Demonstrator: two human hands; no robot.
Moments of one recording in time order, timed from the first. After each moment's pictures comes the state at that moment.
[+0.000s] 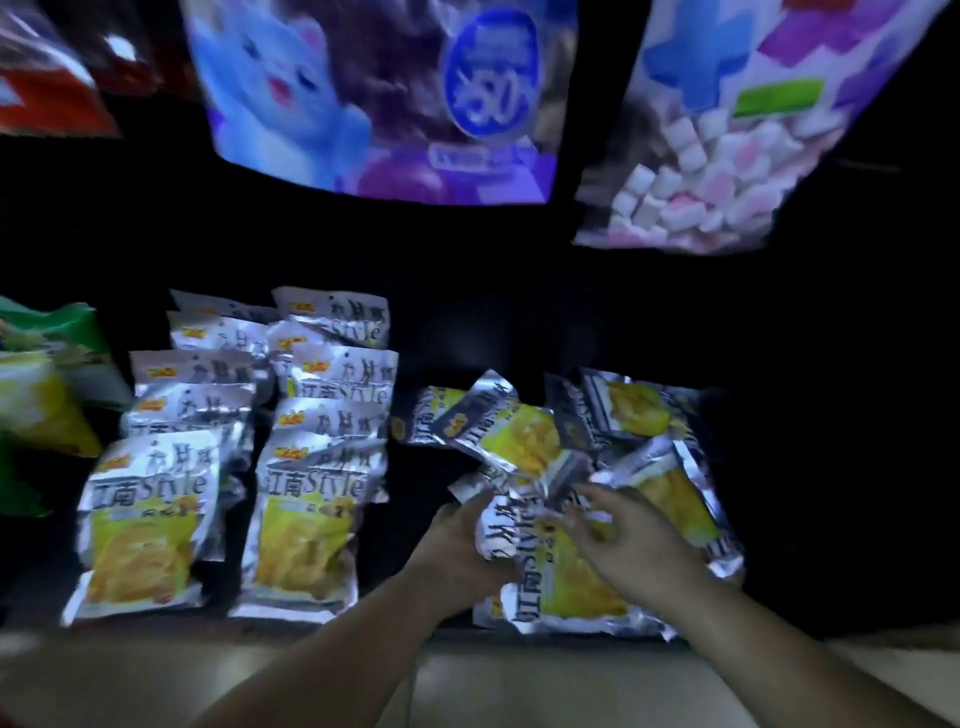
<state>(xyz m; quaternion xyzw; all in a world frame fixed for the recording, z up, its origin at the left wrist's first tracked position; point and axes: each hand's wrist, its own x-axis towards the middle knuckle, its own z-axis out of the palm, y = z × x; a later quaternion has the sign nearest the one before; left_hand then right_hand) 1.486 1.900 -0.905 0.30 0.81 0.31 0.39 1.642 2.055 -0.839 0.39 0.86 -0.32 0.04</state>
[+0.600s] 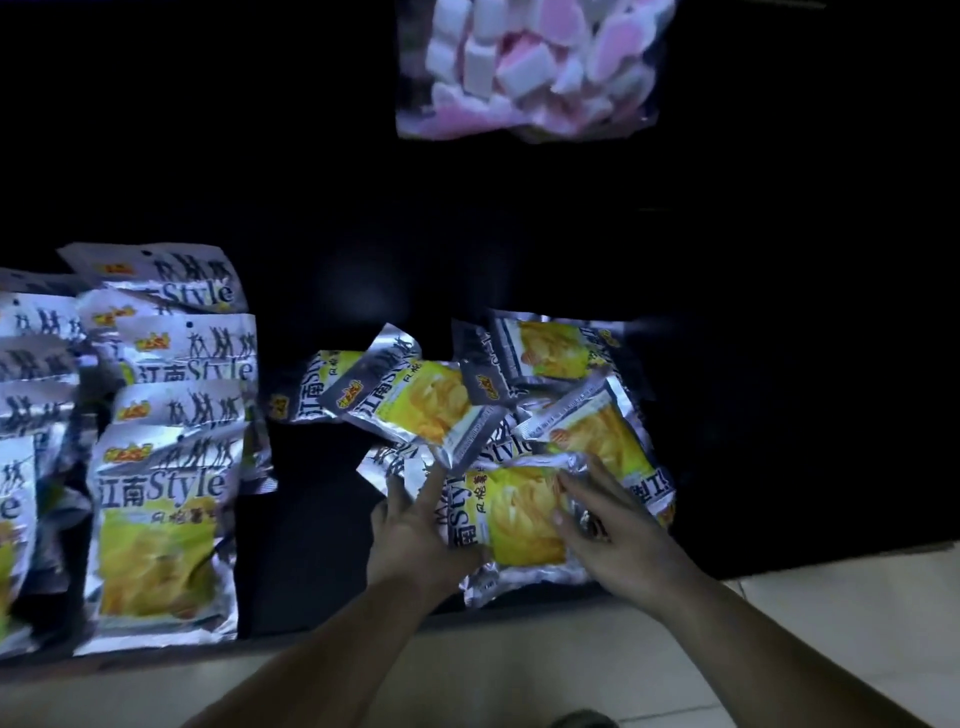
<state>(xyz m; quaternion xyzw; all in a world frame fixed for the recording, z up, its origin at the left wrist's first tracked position) 1.544 1.965 -0.962 0.29 0.86 0.25 0.32 1.730 2.113 -0.908 0.43 0.80 -0.42 0.00</state>
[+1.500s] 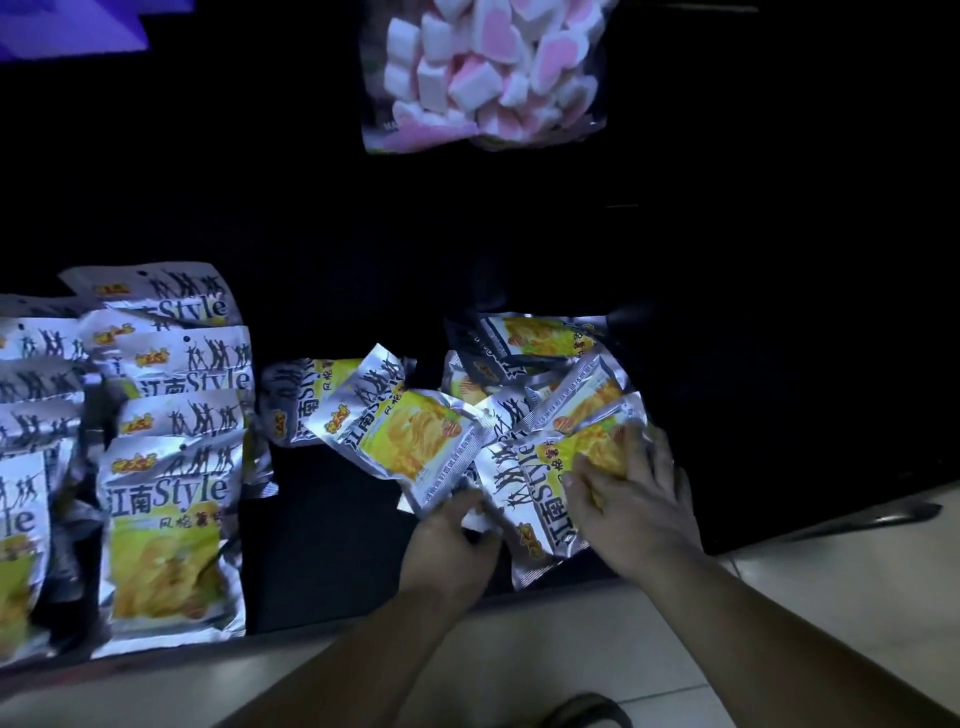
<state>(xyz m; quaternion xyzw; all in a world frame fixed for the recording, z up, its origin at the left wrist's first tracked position) 1.583 1.973 -0.950 0.28 0.83 0.35 0.33 1.727 2.117 -0.883 0.50 0.85 -0.13 0.15</state>
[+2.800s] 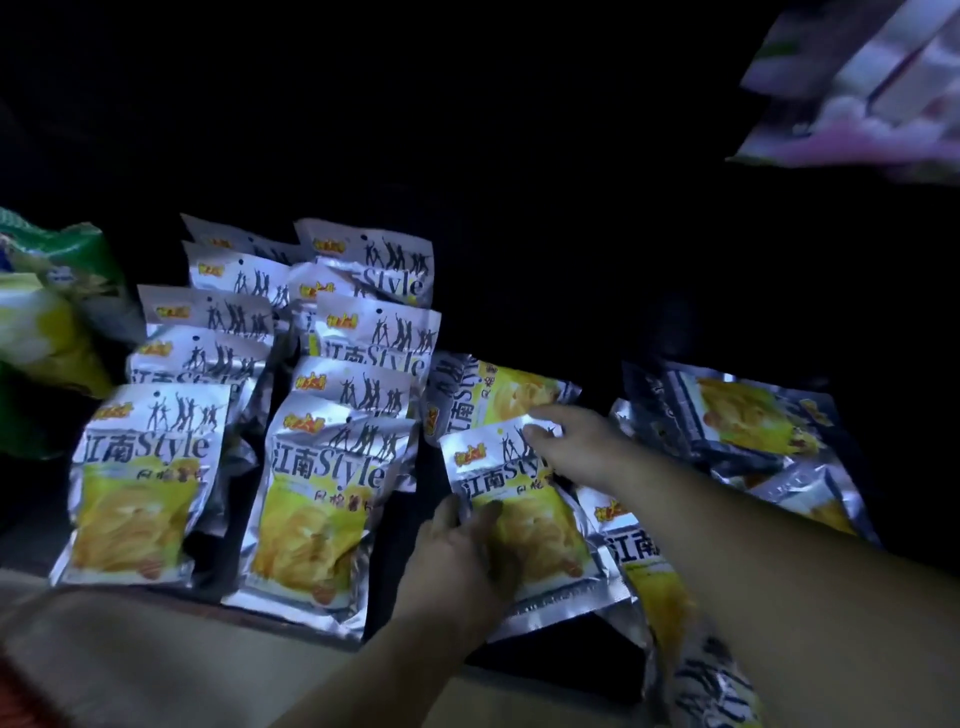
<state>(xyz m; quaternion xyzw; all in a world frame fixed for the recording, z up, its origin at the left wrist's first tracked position) 1.471 1.897 -0.966 0.28 0.89 0.25 0.24 1.476 2.105 -0.909 0.32 0.83 -0.43 0.15</state>
